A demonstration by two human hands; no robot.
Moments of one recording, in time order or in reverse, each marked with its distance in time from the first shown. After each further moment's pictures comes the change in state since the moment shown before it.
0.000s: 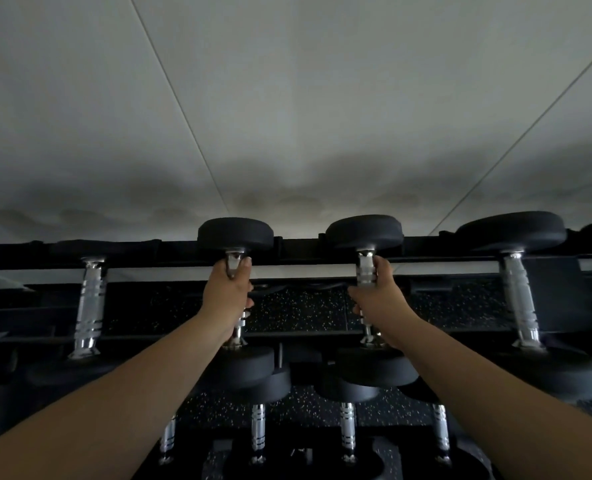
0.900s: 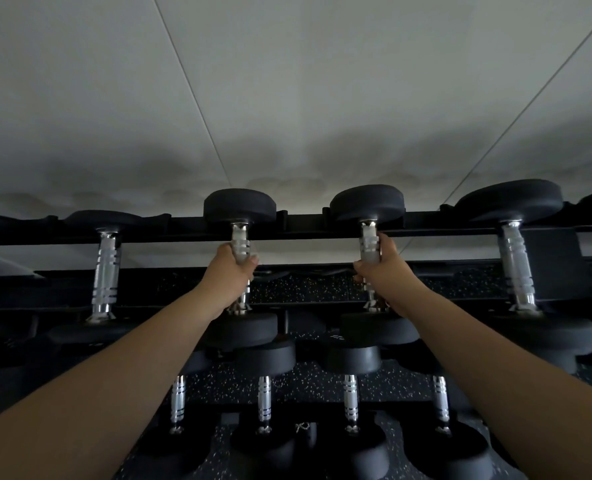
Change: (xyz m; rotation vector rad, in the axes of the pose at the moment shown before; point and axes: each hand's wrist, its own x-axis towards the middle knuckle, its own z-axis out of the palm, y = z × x) left_hand -0.018 -0.005 -0.025 0.249 -0.187 0.073; right_hand -0.014 0.004 -0.005 -0.099 -0.007 -0.065
